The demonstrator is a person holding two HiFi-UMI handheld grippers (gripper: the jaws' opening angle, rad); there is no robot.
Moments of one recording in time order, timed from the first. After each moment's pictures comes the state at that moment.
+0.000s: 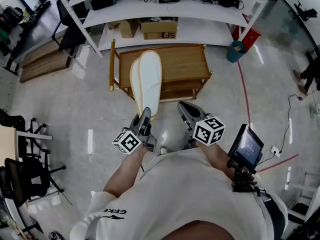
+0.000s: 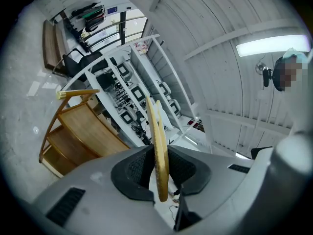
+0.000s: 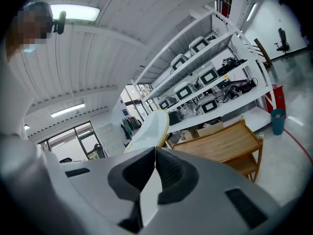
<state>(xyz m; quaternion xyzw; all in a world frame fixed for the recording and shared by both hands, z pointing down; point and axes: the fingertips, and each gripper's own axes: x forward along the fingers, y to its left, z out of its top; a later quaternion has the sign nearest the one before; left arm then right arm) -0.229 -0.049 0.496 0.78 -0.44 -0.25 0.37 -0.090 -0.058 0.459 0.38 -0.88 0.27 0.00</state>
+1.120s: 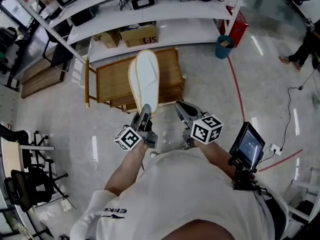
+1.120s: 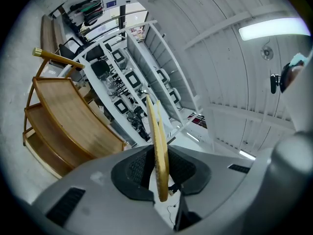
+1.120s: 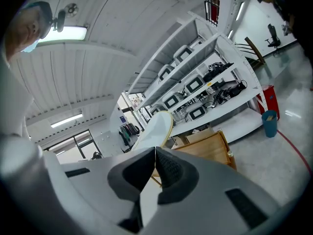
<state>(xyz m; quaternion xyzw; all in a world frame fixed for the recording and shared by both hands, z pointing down) -0.028 -0.121 0.491 0.78 -0.44 -0.23 0.38 0.106 -0.108 0.458 0.39 -0.88 0.29 -0.03</state>
